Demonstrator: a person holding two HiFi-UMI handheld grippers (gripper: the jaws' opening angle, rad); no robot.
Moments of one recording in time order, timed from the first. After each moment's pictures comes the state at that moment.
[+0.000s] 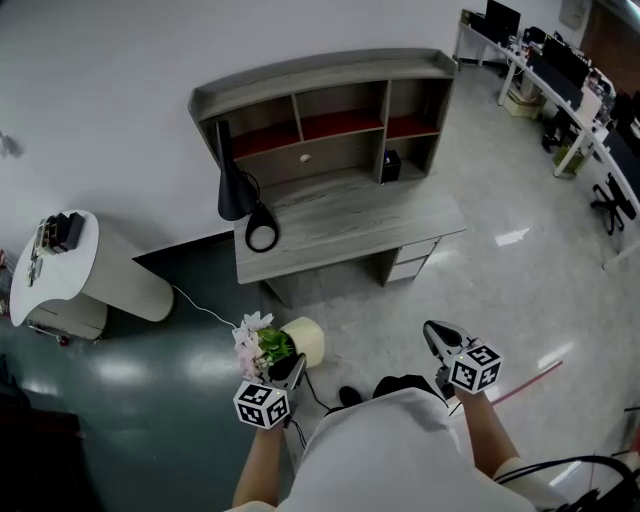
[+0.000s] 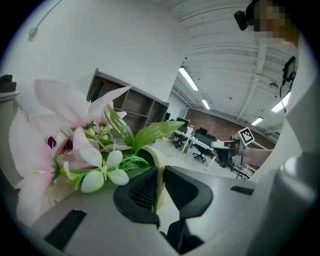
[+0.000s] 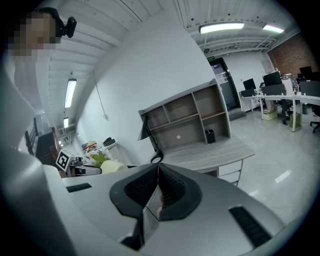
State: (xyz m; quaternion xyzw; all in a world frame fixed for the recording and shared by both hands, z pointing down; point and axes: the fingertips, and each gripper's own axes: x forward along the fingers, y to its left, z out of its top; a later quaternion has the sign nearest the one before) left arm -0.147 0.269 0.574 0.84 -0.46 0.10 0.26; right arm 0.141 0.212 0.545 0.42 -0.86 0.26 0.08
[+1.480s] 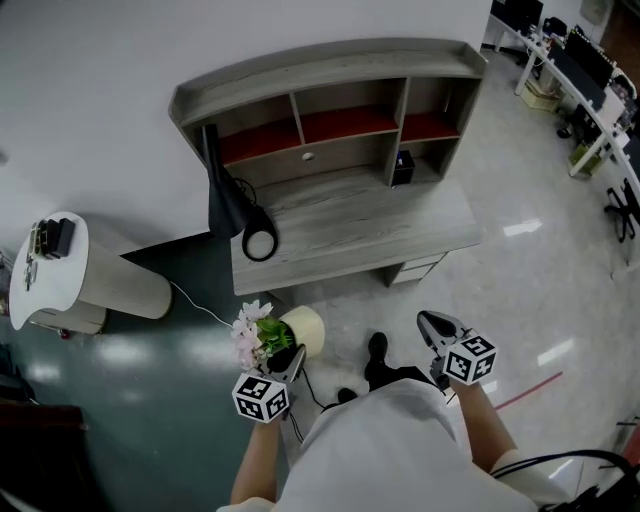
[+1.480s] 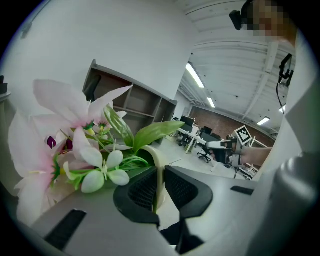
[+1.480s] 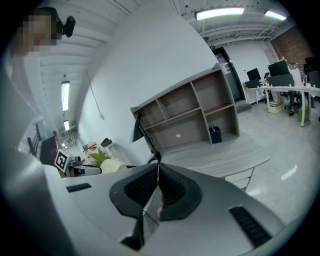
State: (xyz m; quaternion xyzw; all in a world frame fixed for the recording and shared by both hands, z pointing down) left arm -0.144 0.144 0.581 0.83 -0.47 0.11 0.27; right arm 0.124 0.073 0.569 0.39 -0.87 0.29 0.10
